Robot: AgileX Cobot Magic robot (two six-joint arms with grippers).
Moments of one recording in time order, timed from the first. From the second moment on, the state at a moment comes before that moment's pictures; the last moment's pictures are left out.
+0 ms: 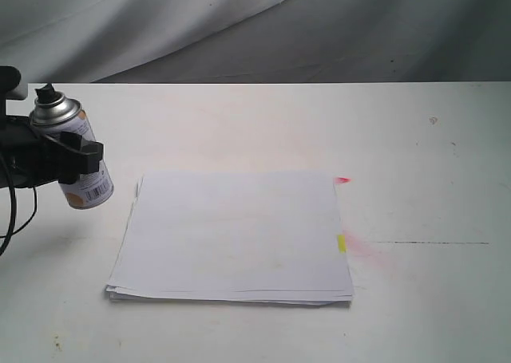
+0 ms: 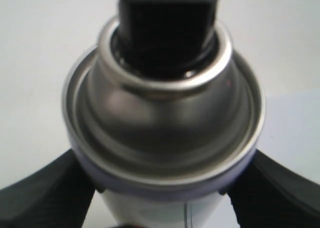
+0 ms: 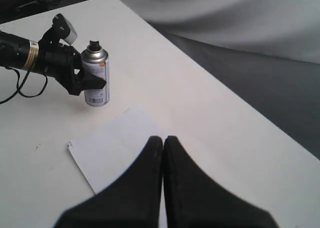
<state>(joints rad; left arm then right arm) -0.15 1.45 -0.63 1.13 -0.13 -1.15 0.17 1.04 -1.53 0.58 1.22 -0.65</state>
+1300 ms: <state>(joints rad) -0.15 1.45 -0.61 1.12 -0.14 -1.12 0.17 0.91 -0.50 0.82 0.25 -0.55</state>
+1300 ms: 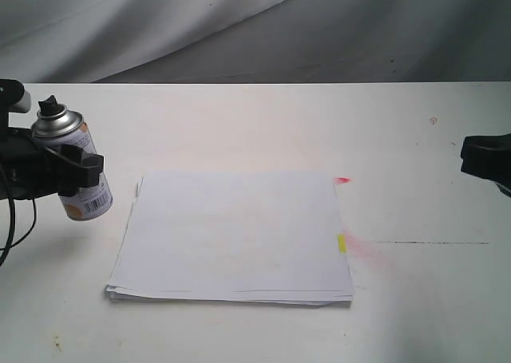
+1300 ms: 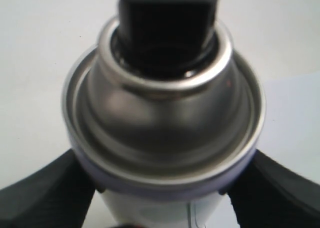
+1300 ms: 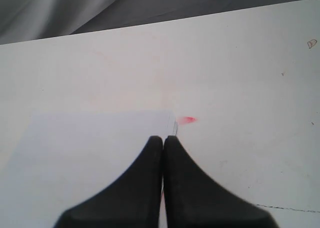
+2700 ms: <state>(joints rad) -0.04 1.61 -0.51 0.45 -0.43 -0.39 0.17 0.91 -0.50 0.82 0.25 -0.55</state>
